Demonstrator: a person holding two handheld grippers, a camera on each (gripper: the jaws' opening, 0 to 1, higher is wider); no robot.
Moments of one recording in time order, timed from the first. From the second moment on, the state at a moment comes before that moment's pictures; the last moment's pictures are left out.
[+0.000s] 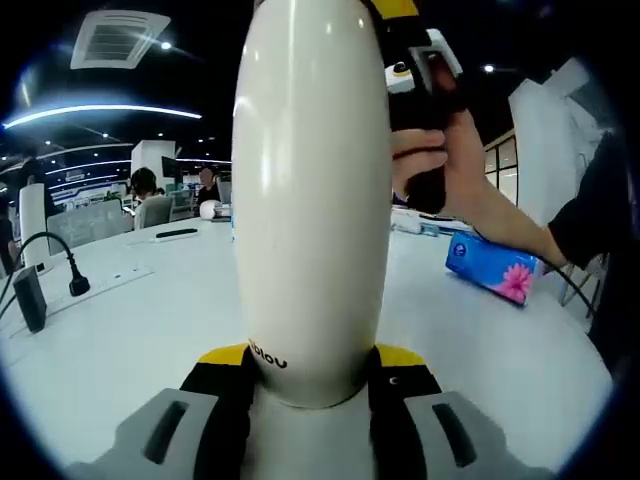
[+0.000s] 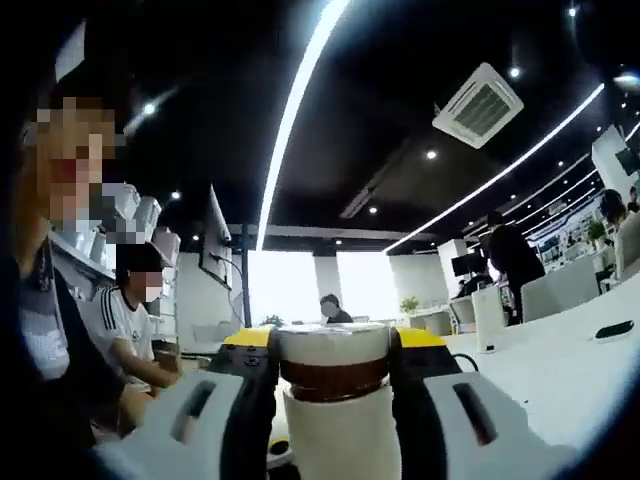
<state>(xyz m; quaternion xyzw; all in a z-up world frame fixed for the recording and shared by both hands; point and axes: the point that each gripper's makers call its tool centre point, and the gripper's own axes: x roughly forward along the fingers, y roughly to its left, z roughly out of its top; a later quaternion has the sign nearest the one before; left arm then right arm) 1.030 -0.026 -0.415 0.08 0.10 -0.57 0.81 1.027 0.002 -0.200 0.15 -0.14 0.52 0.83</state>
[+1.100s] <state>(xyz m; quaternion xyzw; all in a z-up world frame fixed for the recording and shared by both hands) 1.032 -0.027 -0.416 0.07 0.10 -0.57 0.81 1.012 0.003 -0.200 0.16 -0.16 0.71 0.66</state>
